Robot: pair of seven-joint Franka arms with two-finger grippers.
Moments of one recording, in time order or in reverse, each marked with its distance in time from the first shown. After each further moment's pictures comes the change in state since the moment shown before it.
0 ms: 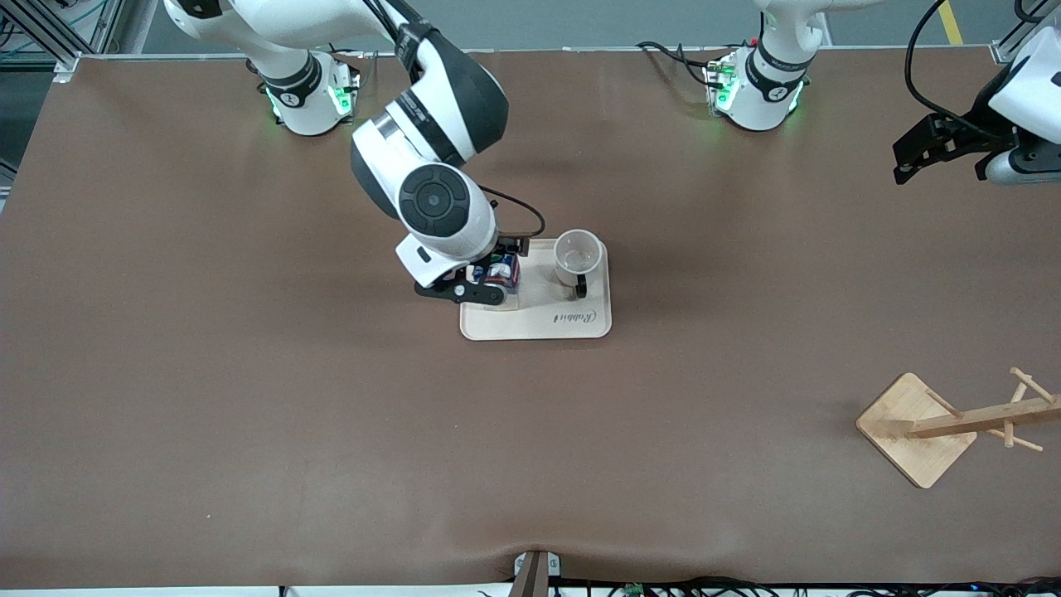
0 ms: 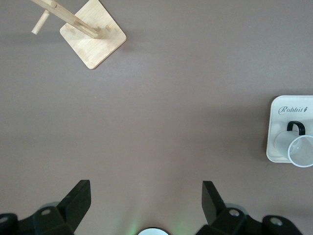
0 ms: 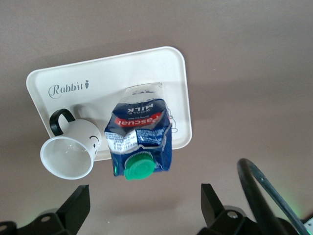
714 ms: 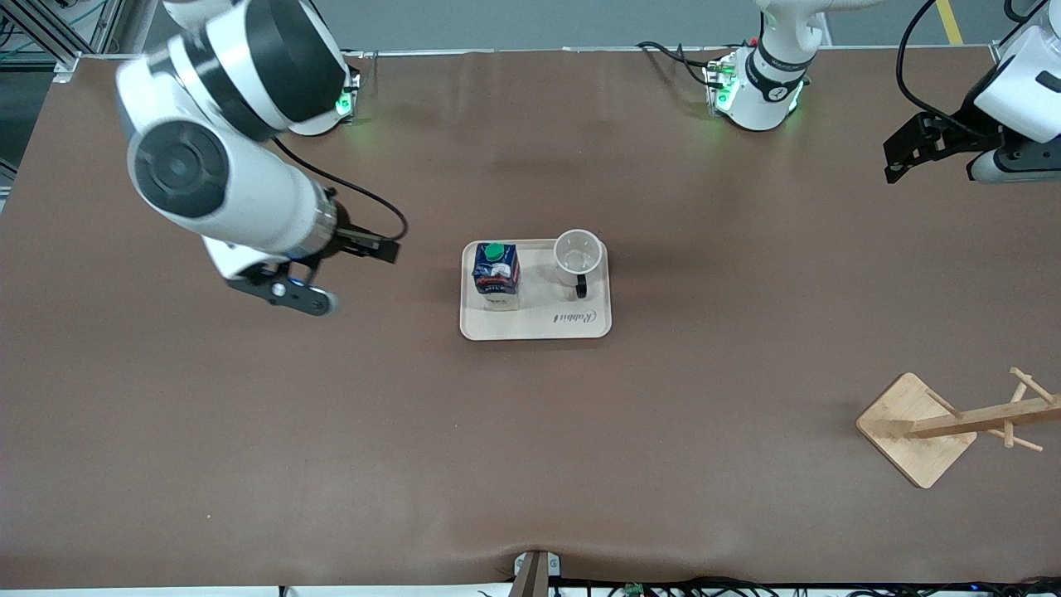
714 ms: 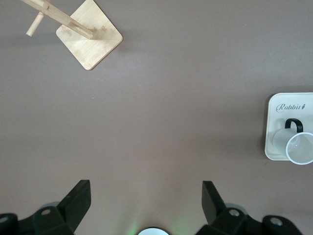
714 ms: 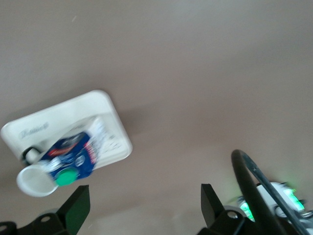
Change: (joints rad) left arm 0.000 0.000 -0.014 -0.001 0.000 0.000 0.000; right arm -0.212 -0.169 -0.014 0.074 -0.135 -0.246 -0.028
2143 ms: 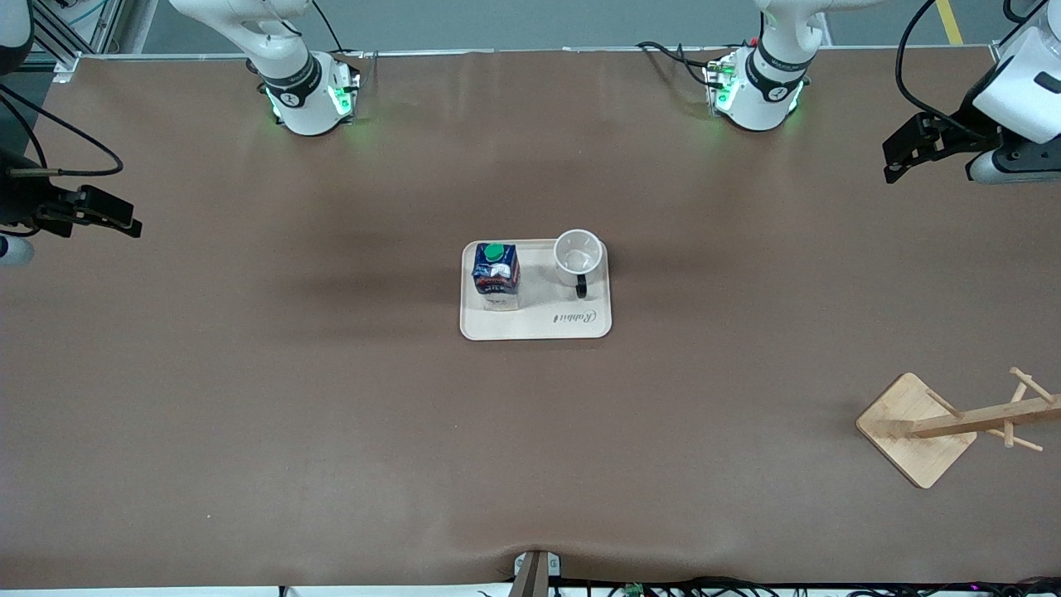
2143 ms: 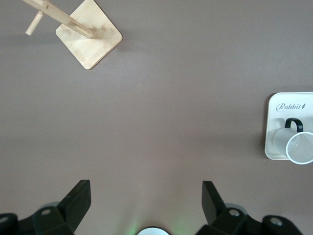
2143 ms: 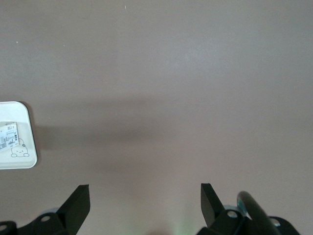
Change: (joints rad) left arm 0.000 0.000 -0.001 -0.001 0.000 -0.001 -0.001; right arm -0.453 -0.387 -0.003 -0.456 -0.069 0.216 -0.768
